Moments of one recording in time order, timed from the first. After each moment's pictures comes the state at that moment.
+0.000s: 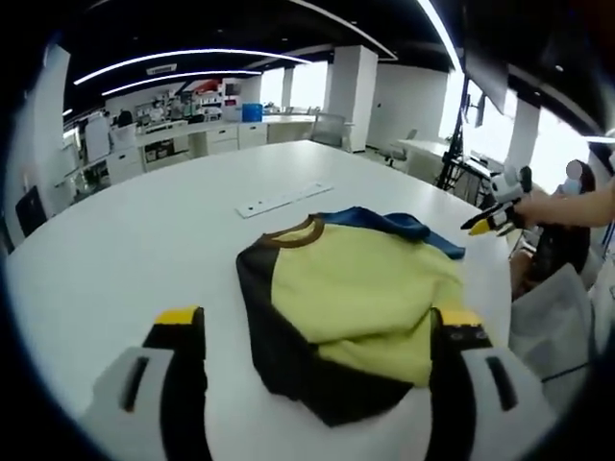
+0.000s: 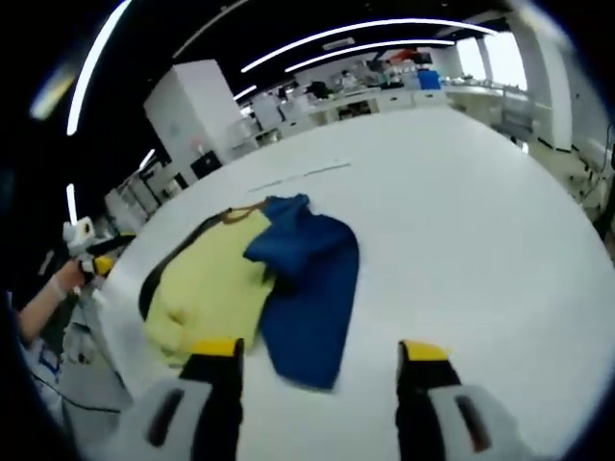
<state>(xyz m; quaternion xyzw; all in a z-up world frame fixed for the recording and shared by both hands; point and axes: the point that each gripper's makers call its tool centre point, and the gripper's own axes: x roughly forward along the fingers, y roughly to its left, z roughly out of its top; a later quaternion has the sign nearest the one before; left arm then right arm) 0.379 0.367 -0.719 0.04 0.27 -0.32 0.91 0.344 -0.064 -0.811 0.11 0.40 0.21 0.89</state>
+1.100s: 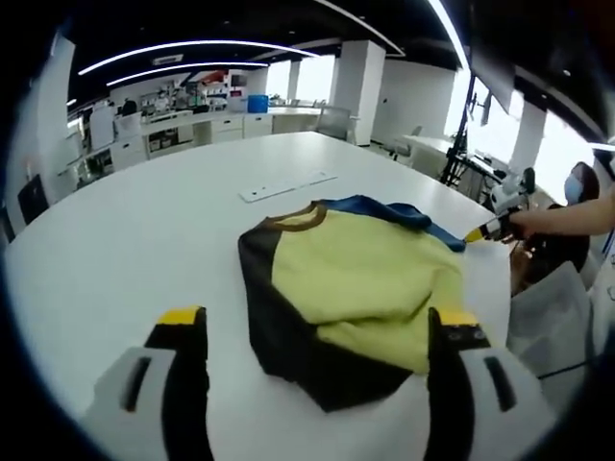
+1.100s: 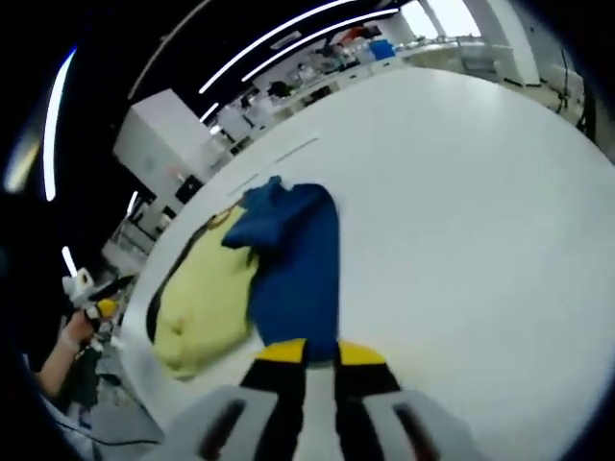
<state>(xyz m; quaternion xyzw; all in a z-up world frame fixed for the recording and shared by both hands) 0.367 0.372 -0.734 0.03 0.29 -0.31 0.91 0.331 -0.052 -0.839 0.22 0.43 0.17 0.86</state>
